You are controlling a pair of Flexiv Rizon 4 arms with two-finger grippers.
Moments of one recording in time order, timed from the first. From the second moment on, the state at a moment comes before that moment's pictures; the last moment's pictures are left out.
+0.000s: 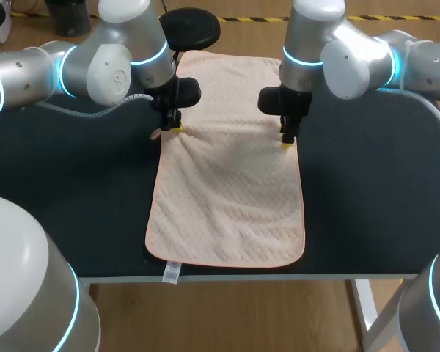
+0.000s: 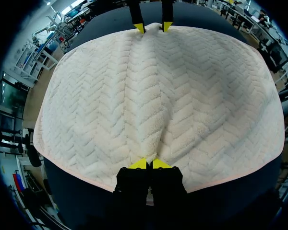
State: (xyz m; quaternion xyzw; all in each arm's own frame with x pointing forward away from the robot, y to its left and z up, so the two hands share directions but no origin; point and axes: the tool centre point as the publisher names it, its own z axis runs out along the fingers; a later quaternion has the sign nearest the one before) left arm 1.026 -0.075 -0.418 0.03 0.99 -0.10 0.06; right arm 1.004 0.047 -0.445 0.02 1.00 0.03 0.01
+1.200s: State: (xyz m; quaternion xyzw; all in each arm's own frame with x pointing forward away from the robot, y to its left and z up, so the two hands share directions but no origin) left arm 1.078 -0.068 -0.277 -0.05 0.95 -0.17 0.24; right arm 1.053 0.039 -0.285 -0.04 0.98 0.00 0.20
